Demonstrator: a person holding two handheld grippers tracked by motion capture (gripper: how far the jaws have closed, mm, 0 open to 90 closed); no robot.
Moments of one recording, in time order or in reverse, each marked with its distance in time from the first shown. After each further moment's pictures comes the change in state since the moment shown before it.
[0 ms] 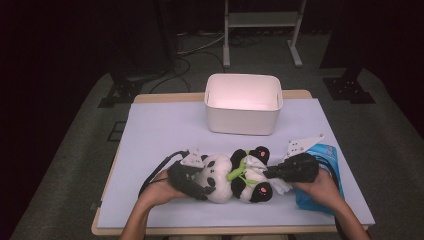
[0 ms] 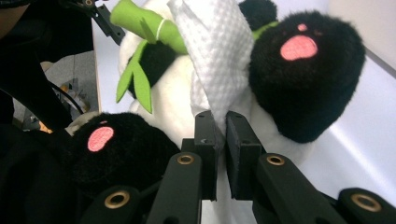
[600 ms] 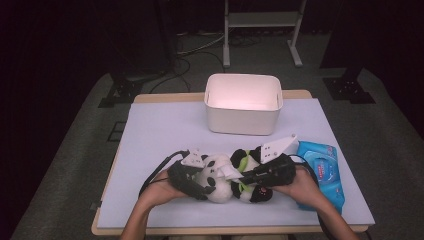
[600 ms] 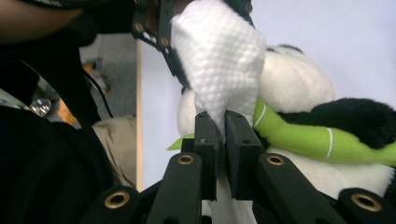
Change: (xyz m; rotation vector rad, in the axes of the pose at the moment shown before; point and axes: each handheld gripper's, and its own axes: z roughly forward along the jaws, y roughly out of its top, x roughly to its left) left arm -0.001 0.001 0.000 -0.002 0.006 -0.003; right arm 0.044 0.050 0.033 0.042 0.100 -0.183
